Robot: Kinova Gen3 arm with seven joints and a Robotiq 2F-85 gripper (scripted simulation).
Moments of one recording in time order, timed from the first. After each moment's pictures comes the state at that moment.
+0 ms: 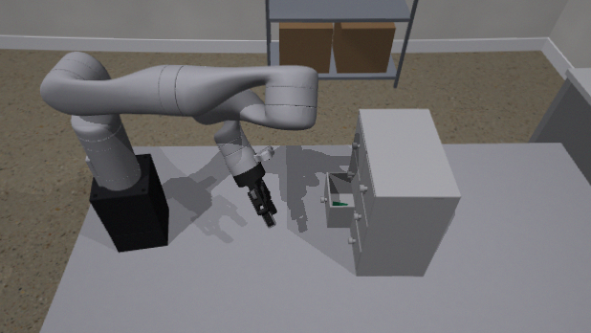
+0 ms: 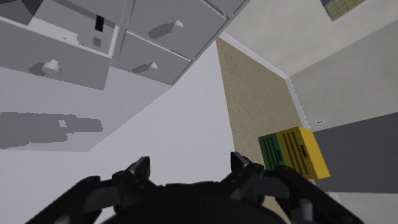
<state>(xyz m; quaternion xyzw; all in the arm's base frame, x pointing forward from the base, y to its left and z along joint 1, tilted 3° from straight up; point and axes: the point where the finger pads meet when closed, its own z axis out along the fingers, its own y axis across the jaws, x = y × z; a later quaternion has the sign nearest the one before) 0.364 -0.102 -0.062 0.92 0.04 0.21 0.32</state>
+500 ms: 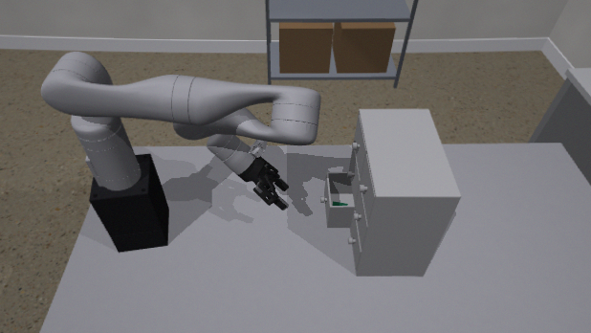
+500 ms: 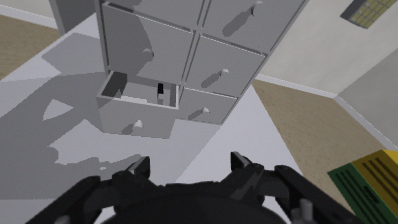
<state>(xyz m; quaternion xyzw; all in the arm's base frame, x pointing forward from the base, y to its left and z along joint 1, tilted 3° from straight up) 0.400 -0.021 -0.086 0.91 0.03 0.37 0.18</state>
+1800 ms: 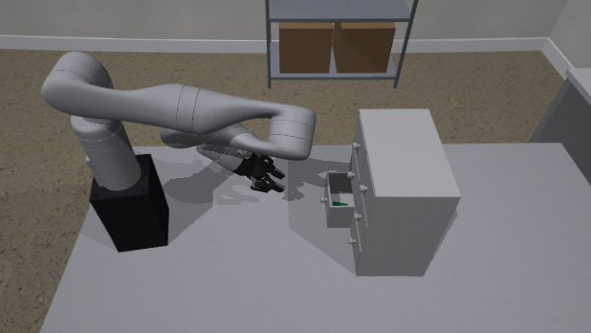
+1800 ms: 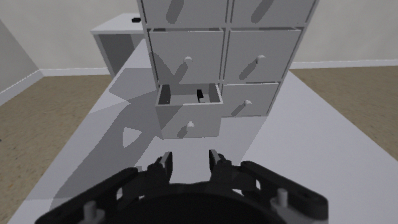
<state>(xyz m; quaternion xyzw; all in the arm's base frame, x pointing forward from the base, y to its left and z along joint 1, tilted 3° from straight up) 0.386 0.047 -0.104 0.90 -0.01 0.43 0.04</state>
